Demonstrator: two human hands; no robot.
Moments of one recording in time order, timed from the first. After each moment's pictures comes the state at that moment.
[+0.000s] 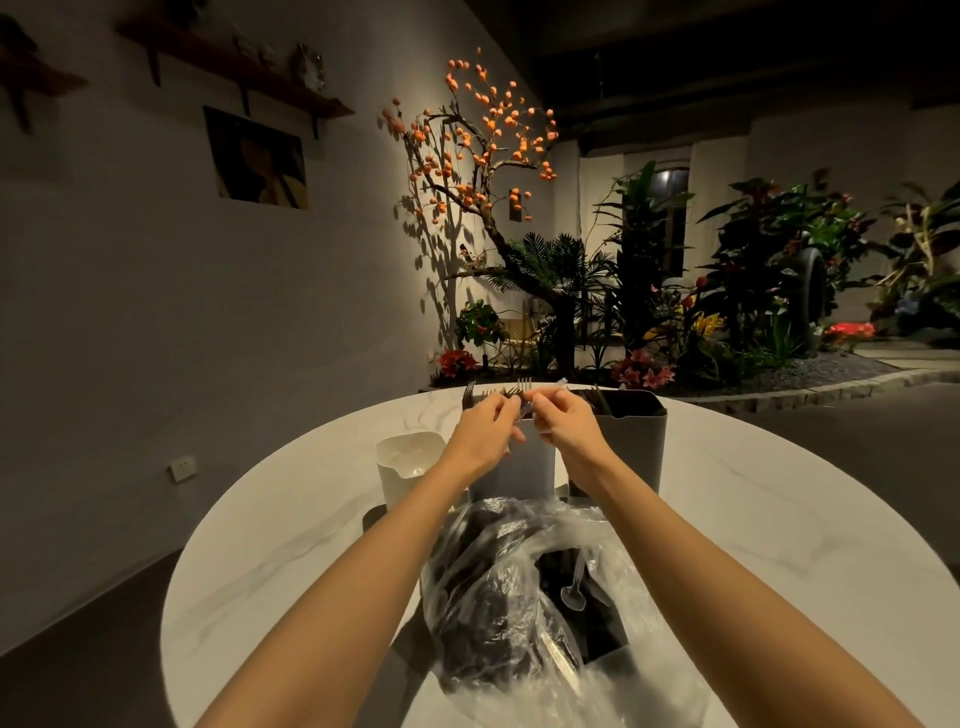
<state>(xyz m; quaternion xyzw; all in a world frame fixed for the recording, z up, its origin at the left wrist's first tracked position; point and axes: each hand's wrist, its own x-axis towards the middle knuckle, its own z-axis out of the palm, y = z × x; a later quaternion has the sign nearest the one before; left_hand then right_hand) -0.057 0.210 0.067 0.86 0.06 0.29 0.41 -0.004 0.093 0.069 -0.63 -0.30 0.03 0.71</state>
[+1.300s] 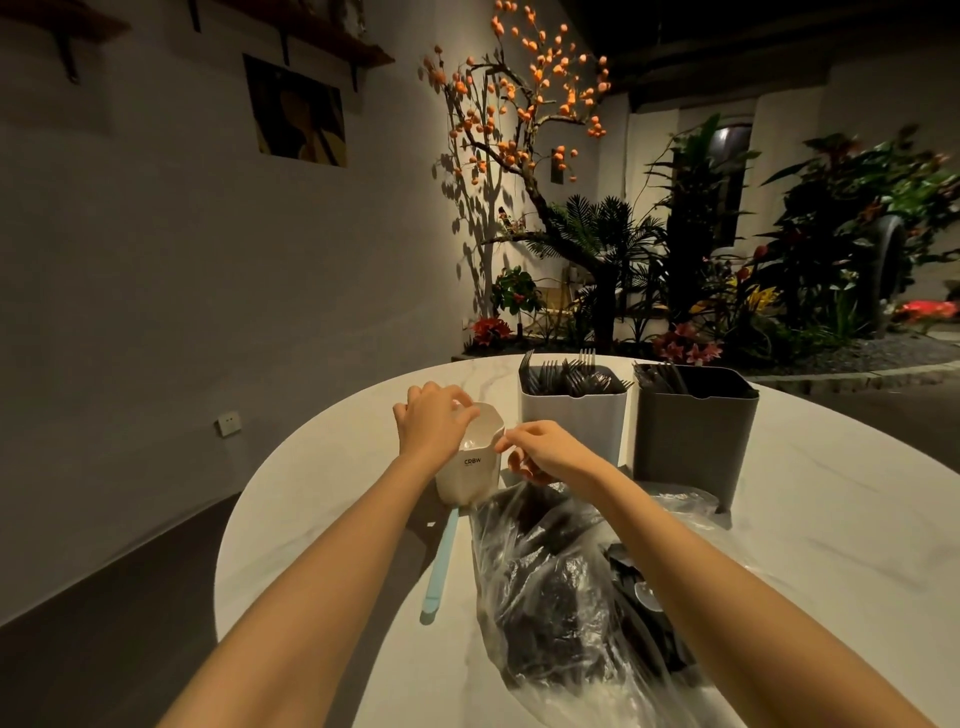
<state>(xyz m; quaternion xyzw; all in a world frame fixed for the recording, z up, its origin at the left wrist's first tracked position) -0.087 0.316 0.034 0.89 0.28 0.33 0.14 -0.026 0.162 0.032 -0.75 -0.36 0.21 0.51</state>
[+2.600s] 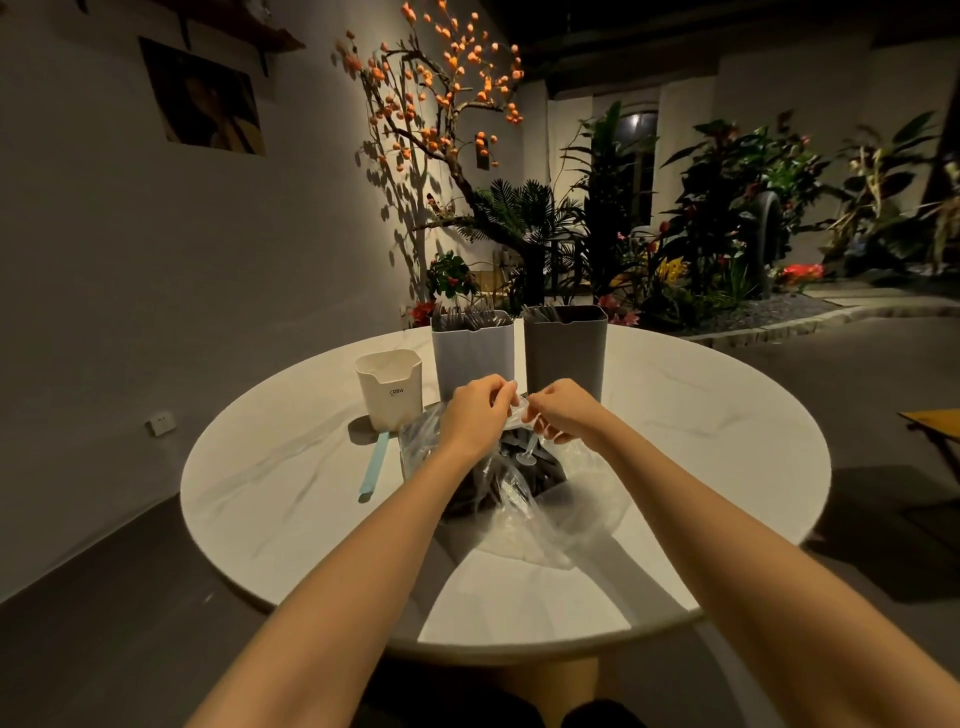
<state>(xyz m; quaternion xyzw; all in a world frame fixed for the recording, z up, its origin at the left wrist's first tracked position) -0.131 0.130 0.003 0.89 0.07 0.31 0.32 -0.071 0.011 0.024 -0.87 -0.23 0.10 0.43</state>
